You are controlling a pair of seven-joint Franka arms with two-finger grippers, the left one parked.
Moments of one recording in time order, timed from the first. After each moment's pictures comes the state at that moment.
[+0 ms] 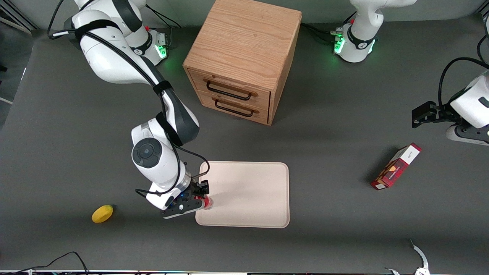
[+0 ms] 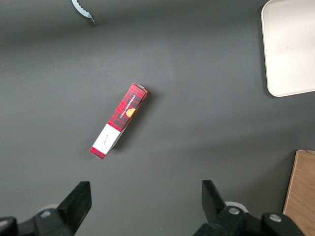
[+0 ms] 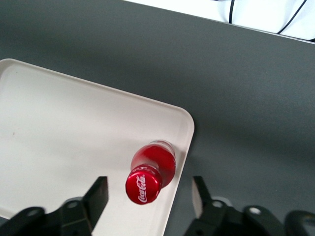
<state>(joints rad) 0.34 0.84 0.12 -1.08 -0.11 2.13 0.23</state>
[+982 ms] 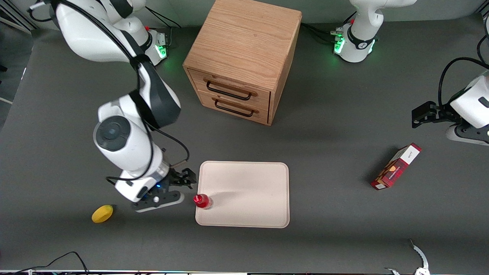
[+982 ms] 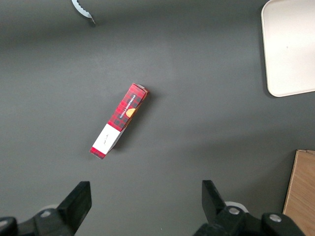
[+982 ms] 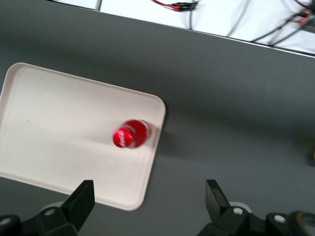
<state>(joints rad) 0.30 0.66 0.11 -1.08 -0.11 1.88 0.23</state>
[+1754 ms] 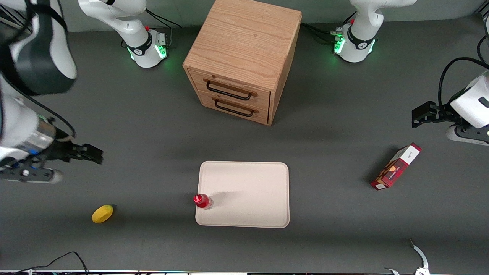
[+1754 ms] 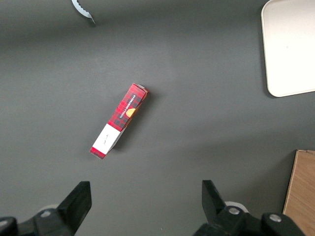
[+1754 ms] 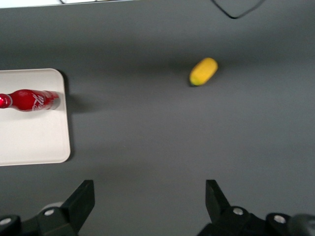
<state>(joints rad) 0.01 0.29 0.11 -1.31 -0.09 1.63 0.23</state>
